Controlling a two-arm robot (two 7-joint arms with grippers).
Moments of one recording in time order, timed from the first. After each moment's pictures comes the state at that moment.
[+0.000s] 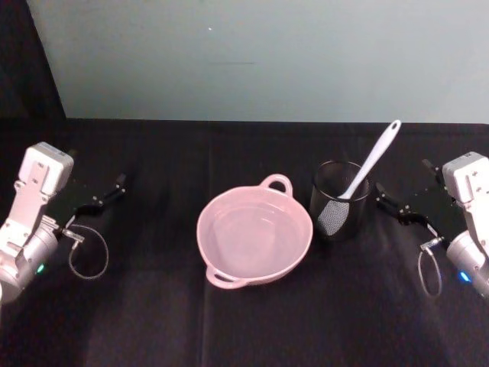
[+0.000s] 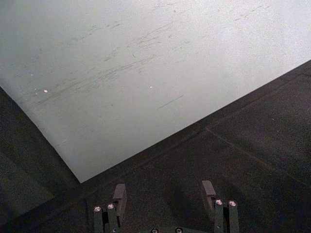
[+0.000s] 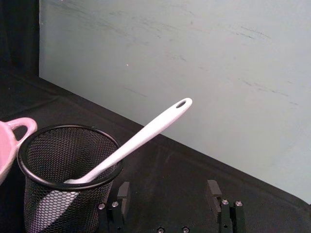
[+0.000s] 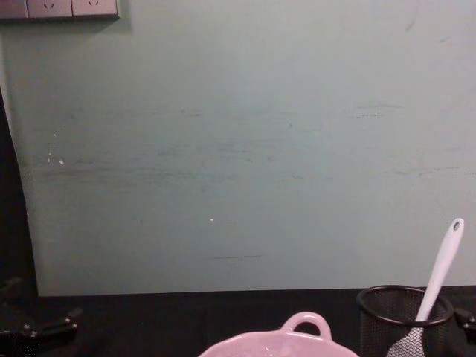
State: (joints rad) left arm -0.20 0.60 0.45 -1.41 -0.25 -0.12 0.03; right arm 0.20 0.60 -0.45 -1.41 0.25 -0.12 -0.03
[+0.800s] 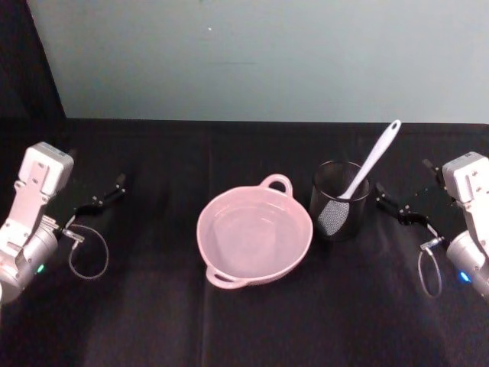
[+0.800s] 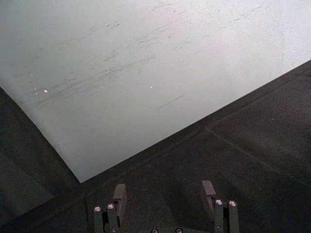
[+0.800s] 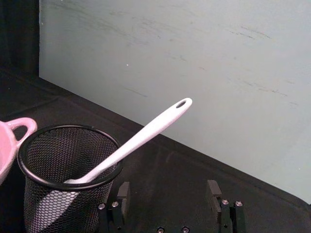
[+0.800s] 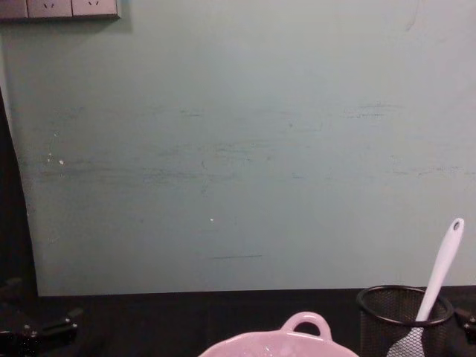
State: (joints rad) left arm -0.20 0.60 0.45 -1.41 -0.25 -0.12 0.03; right arm 0.20 0.60 -0.45 -1.41 0.25 -0.12 -0.03
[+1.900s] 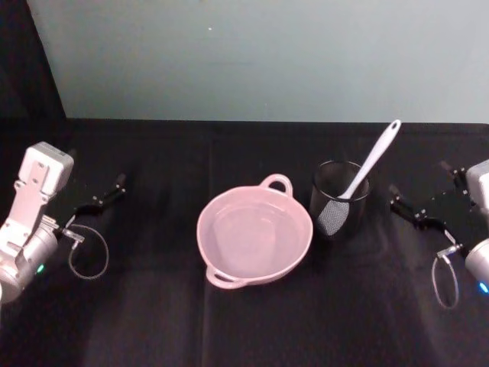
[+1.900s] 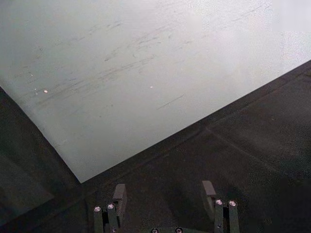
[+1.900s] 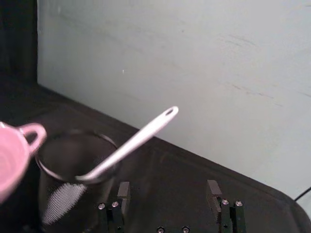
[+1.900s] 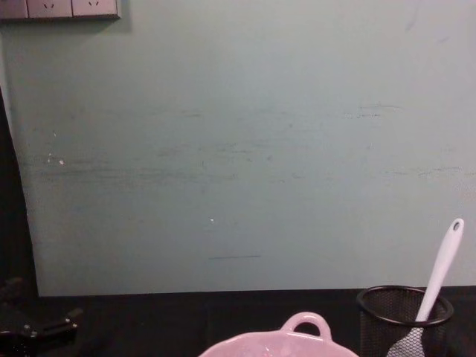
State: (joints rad) left arm -0.20 0.60 0.45 -1.41 -0.25 -0.12 0.03; right arm 0.06 0.65 -0.35 -1.59 0.28 -0.08 -0.05
